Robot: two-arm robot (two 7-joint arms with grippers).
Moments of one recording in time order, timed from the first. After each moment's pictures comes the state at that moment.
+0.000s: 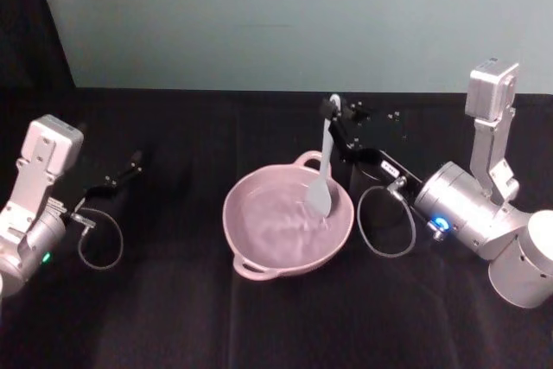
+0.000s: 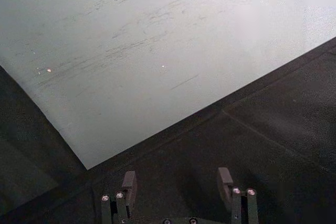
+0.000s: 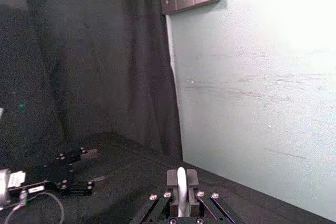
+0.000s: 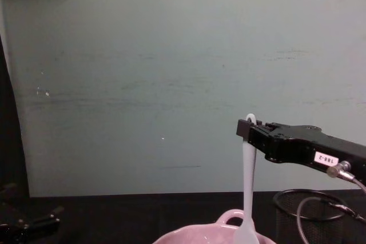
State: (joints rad) left arm -0.20 0.60 0.45 -1.41 -0.25 -0.12 0.03; right arm 0.26 0.36 -0.37 -1.50 0.48 -0.08 0.45
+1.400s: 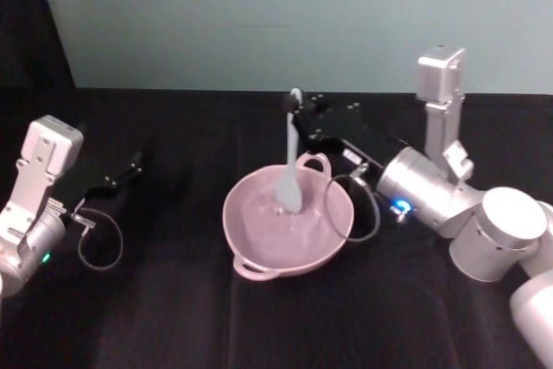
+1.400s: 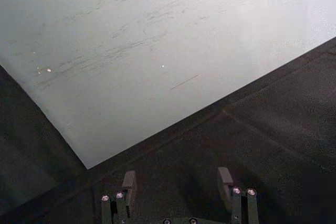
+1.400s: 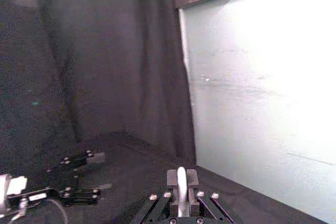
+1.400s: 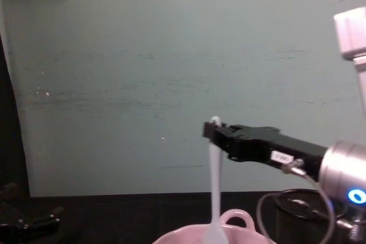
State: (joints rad) left arm -0.20 0.60 0.45 -1.41 -0.25 -0.12 0.03; right arm 0.38 0.28 -0.44 -1.34 0.48 -0.10 0.49
